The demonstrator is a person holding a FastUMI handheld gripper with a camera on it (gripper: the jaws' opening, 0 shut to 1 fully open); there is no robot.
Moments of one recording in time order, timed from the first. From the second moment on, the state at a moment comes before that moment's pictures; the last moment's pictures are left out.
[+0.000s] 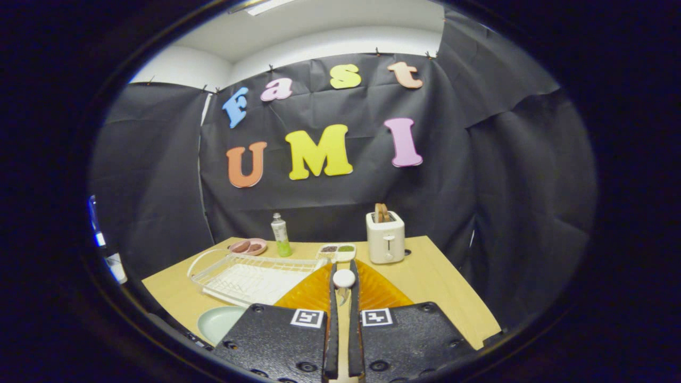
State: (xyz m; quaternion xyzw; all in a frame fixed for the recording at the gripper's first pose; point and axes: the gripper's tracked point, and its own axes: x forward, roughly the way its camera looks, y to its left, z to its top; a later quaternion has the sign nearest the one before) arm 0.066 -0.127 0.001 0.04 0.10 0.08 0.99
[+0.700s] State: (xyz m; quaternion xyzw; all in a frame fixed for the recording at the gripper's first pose) arm -0.002 0.075 -0.043 0.00 0.20 0.27 0.94
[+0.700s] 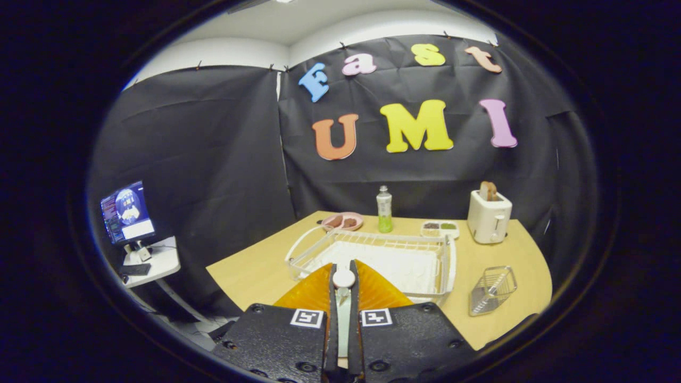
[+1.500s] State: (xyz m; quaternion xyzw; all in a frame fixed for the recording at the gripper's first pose) arm 0.029 0.121 -0.135 0.06 0.33 0.30 0.89
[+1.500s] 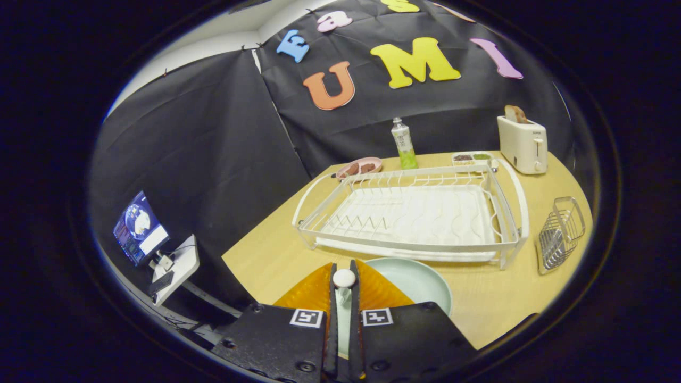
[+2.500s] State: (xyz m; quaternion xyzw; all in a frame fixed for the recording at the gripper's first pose) arm 0.034 0.057 -0.048 0.02 0.15 0.18 0.97
